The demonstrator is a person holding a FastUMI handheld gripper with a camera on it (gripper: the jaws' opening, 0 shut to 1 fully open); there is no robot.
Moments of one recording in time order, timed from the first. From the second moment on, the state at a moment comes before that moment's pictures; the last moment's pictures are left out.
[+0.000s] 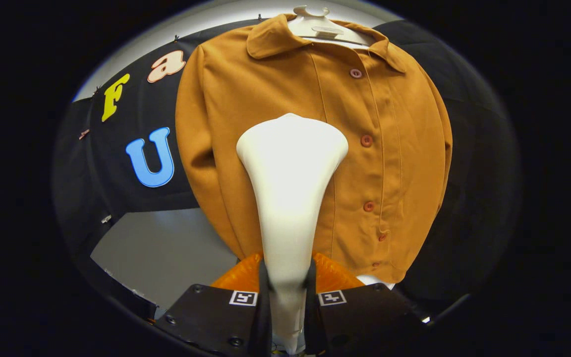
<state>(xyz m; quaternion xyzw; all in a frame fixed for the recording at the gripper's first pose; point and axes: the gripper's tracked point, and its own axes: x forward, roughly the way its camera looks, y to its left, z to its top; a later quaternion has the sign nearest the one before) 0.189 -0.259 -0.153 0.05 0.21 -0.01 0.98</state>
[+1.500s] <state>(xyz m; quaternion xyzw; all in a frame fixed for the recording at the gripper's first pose) 0.132 -0.279 -0.251 0.07 0.33 -0.05 0.94</state>
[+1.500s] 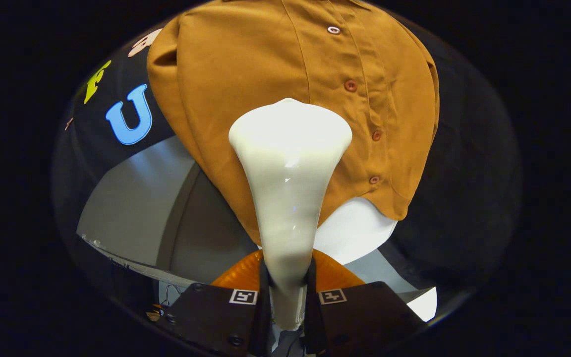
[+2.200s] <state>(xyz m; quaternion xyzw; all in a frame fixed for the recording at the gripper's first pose) 0.173 -0.398 -0.073 0.07 0.14 -0.12 0.98</state>
